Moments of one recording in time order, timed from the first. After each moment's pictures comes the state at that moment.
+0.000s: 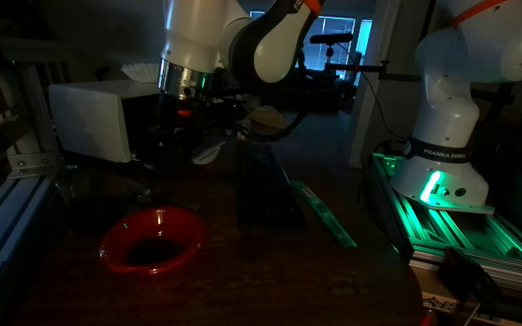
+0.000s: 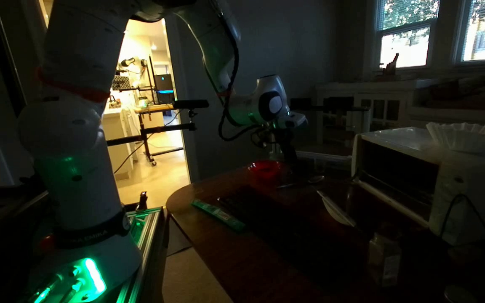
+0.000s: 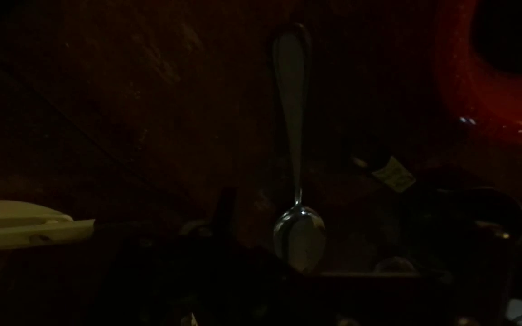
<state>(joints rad) 0.36 0.40 0.06 -2.17 -0.31 2.82 0.82</state>
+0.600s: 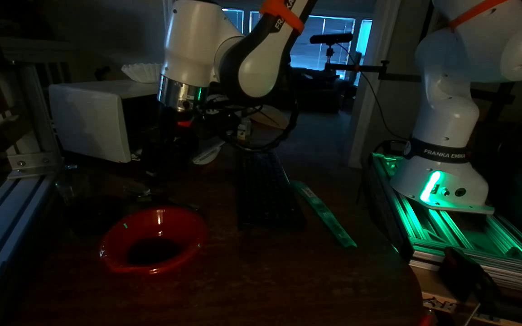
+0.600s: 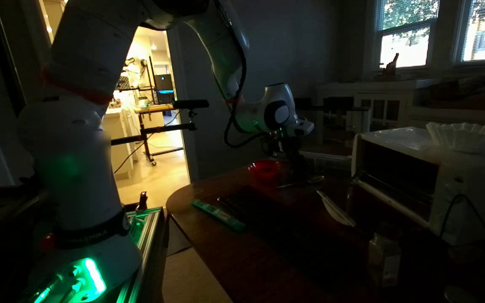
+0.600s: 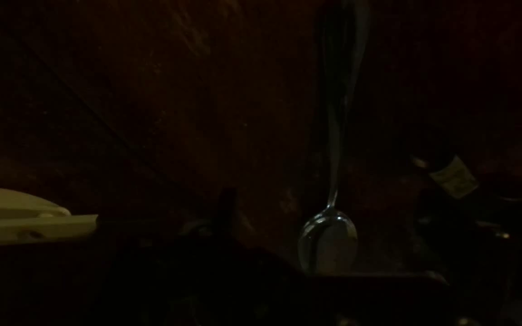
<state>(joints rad) 0.36 0.48 0.02 -2.13 -0.25 2.86 0.68</state>
